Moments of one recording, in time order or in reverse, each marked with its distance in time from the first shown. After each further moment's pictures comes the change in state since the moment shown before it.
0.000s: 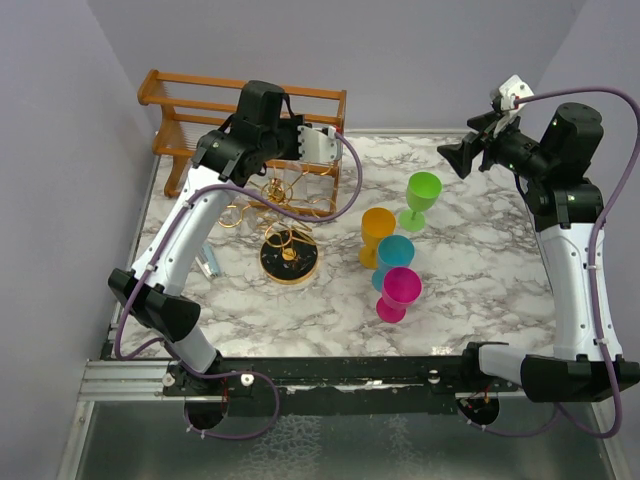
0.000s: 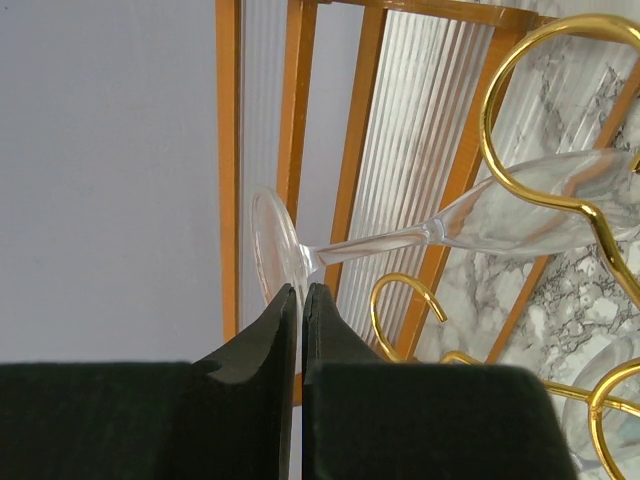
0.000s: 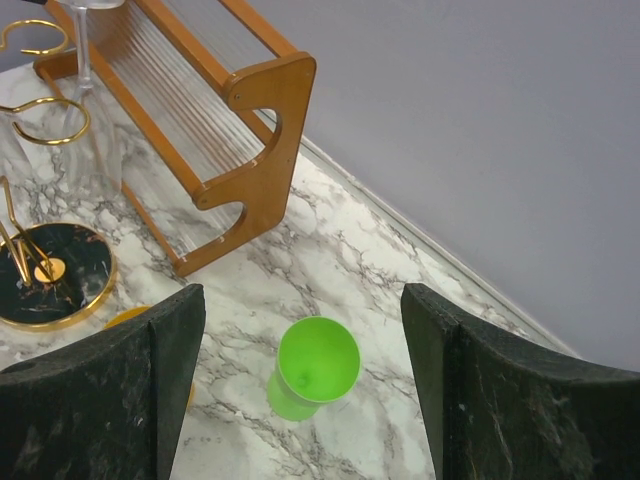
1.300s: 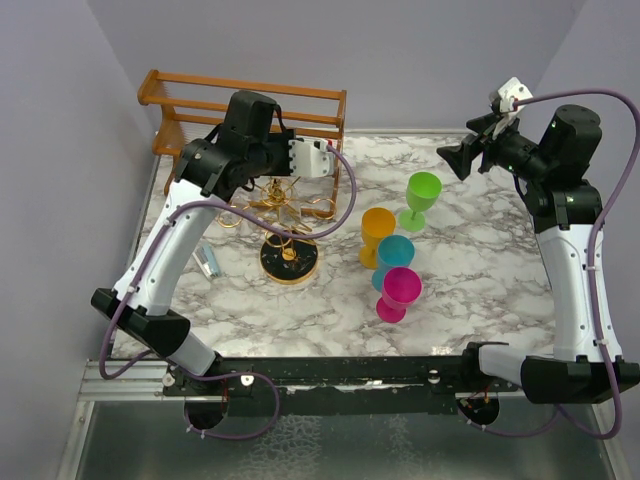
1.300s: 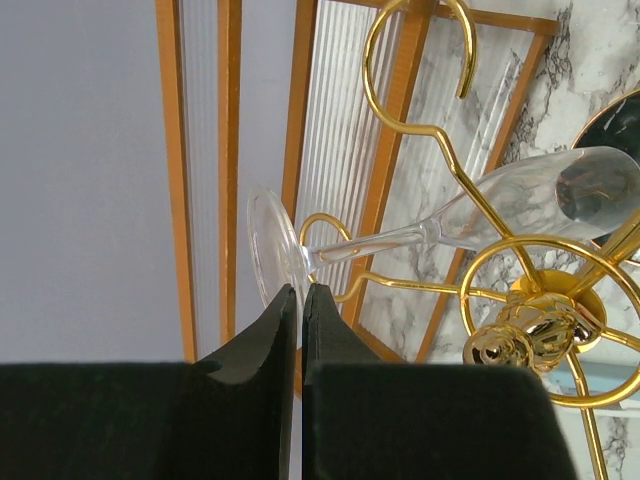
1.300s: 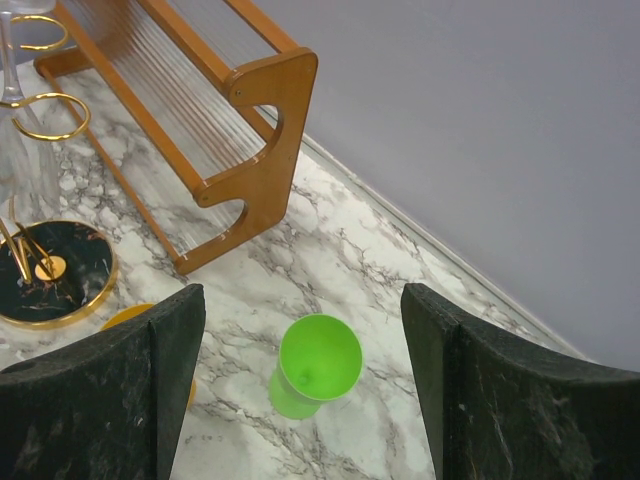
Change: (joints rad) left arm -0.029 -0.091 -0.007 -0.168 0.018 -0.050; right arm 0.000 -0.006 -0.019 0.006 0.000 0.000
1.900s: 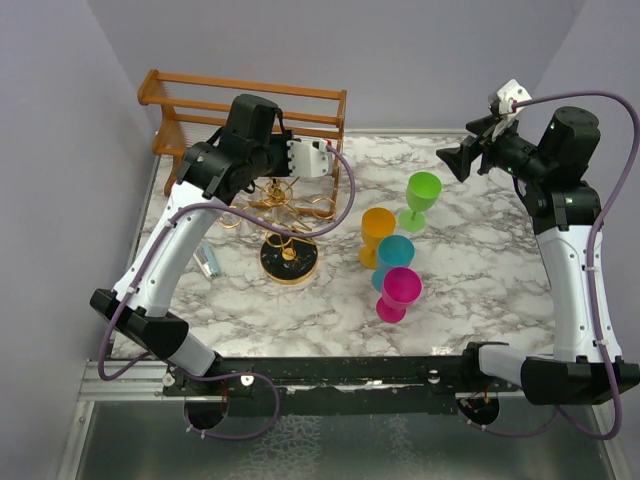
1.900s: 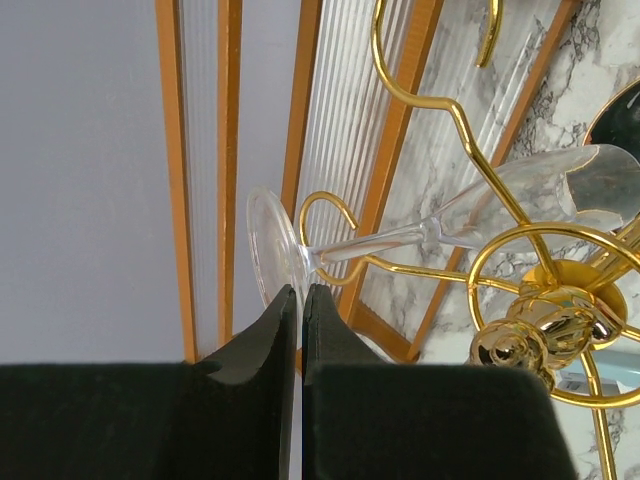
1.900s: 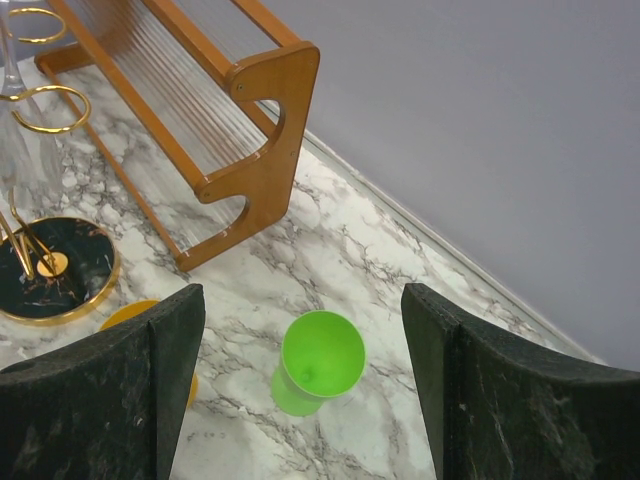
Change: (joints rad) left arm 0.000 -0.021 -0.044 0.018 -0.091 -0.019; right arm 0.000 -0.007 -0.016 0.003 0.000 0.000
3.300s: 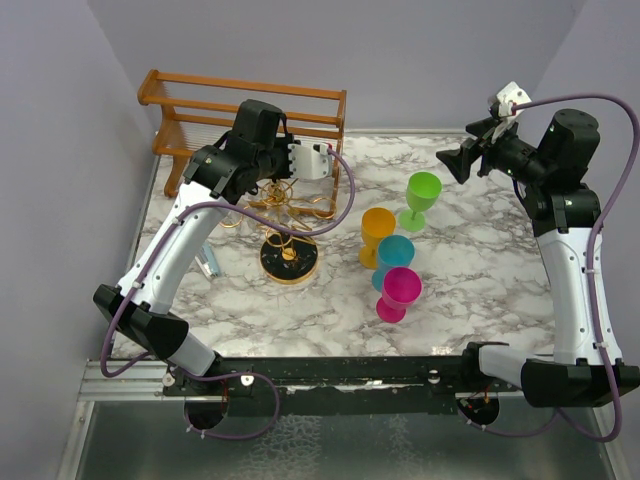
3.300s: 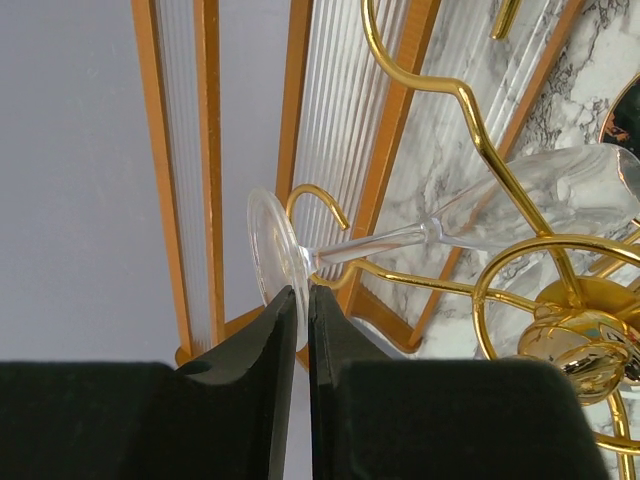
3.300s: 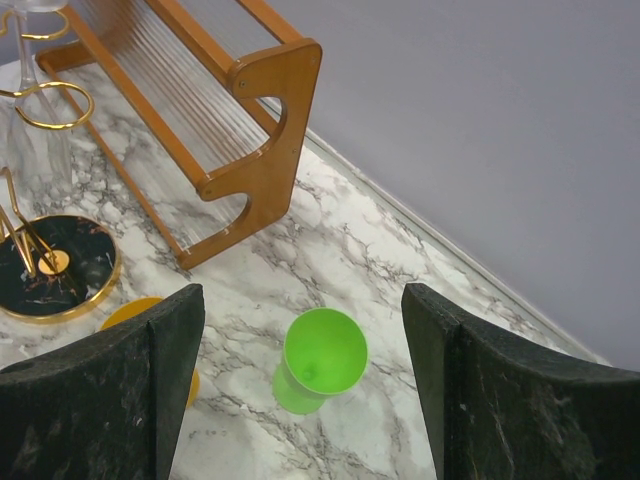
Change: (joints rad) left arm -0.002 0.000 -0.086 0.079 -0.067 0.007; right arm 0.000 -0.013 -0.018 0.004 0.000 0.000
